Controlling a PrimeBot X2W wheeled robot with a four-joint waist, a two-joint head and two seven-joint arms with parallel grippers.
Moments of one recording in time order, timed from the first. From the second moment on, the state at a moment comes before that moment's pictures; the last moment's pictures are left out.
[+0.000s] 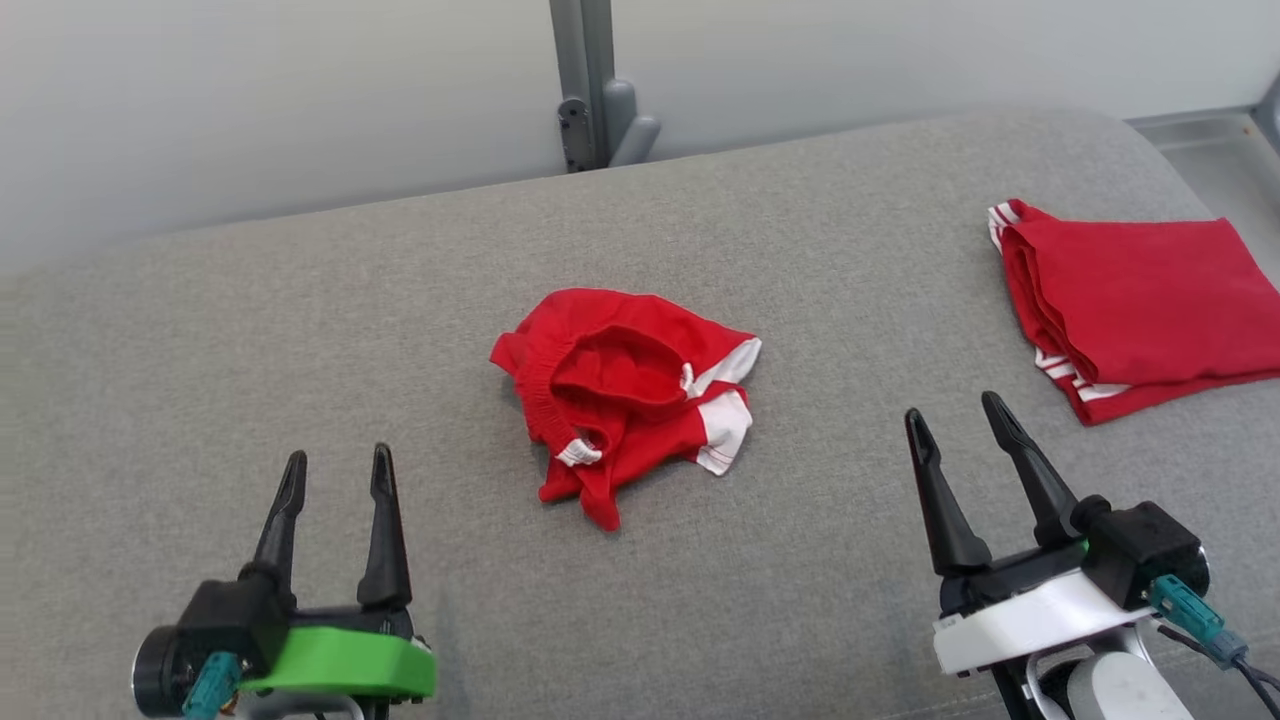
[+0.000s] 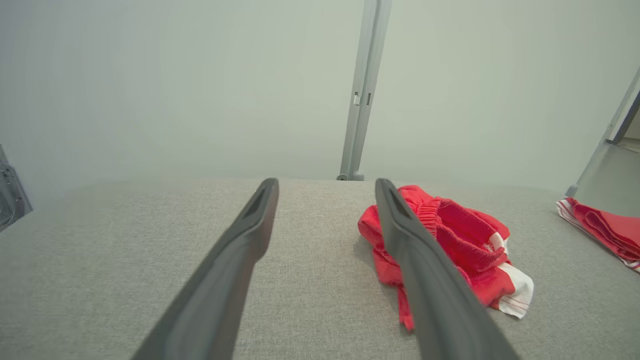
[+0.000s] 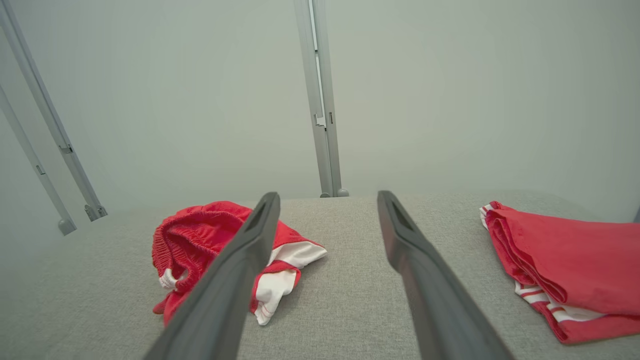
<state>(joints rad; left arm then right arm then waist) -0.04 0.05 -0.09 0.13 -0.26 -0.03 -0.26 -0.03 -0.12 0.17 0.01 0.23 0.13 -0.26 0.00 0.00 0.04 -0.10</state>
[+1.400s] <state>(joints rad) 0.20 0.05 -0.19 0.02 -0.13 0.06 -0.26 0.14 -0.08 0.13 0.01 0.21 0.13 -0.26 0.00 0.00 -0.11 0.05</state>
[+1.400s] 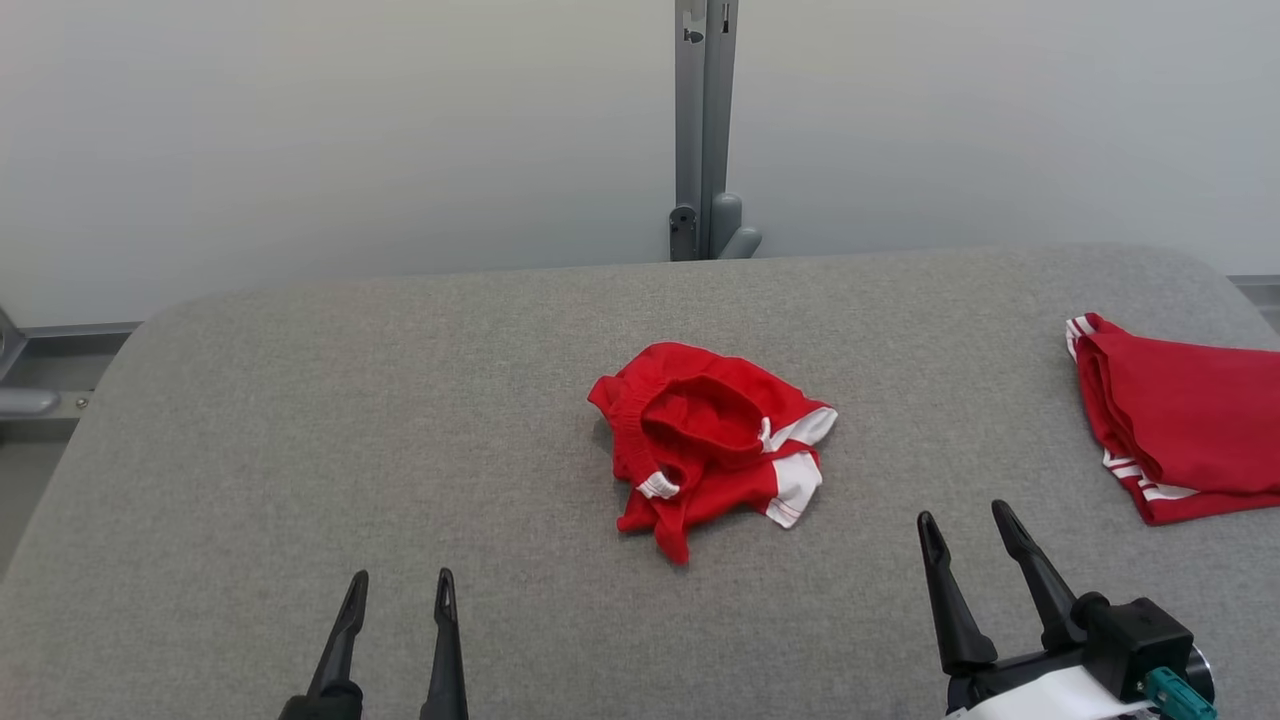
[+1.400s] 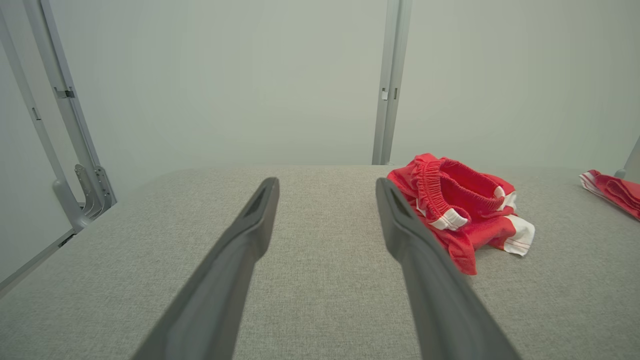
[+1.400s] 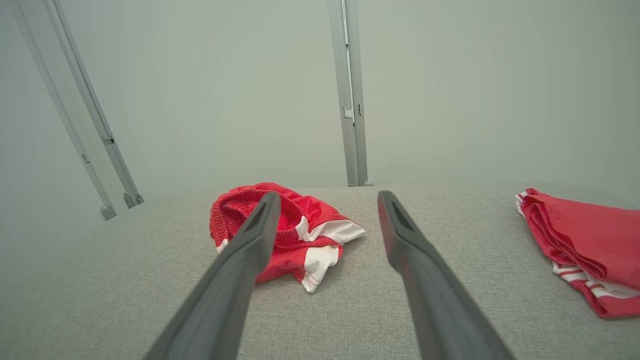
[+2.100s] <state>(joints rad) 0.20 0.05 -0.20 0.04 -0.12 0.05 -0.26 0.16 -0.07 0.12 0.01 0.22 0.13 -0.26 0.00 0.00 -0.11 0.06</state>
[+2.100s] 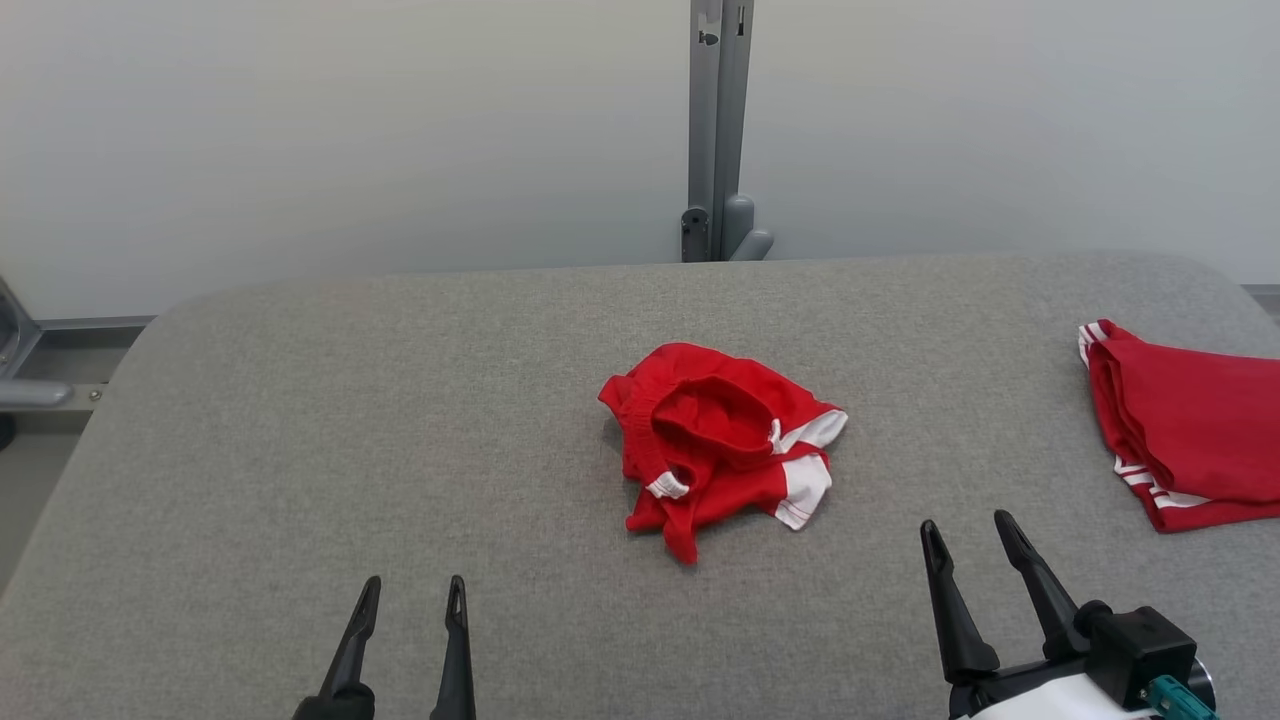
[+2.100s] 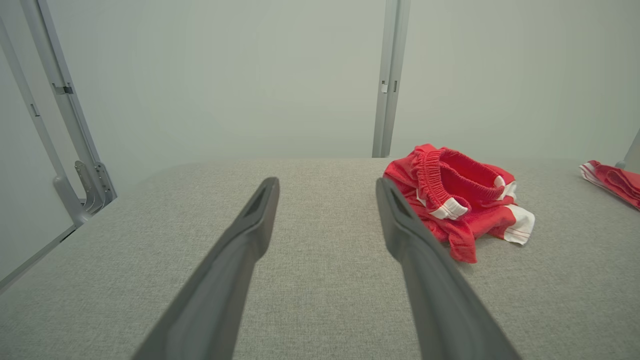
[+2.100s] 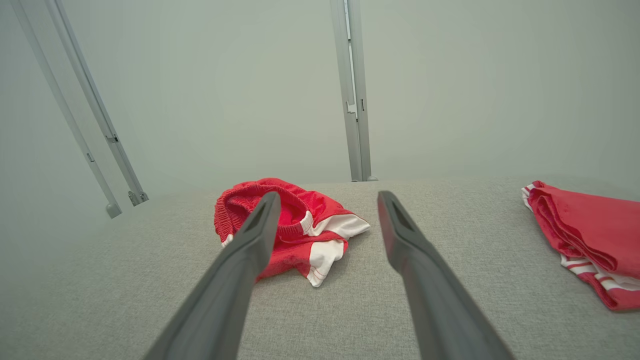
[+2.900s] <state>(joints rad) -0.35 0.05 -0.58 0.41 -0.34 -0.07 -0.21 0.08 -0.09 0.10 0.00 0.21 0.13 -0.26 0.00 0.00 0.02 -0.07</state>
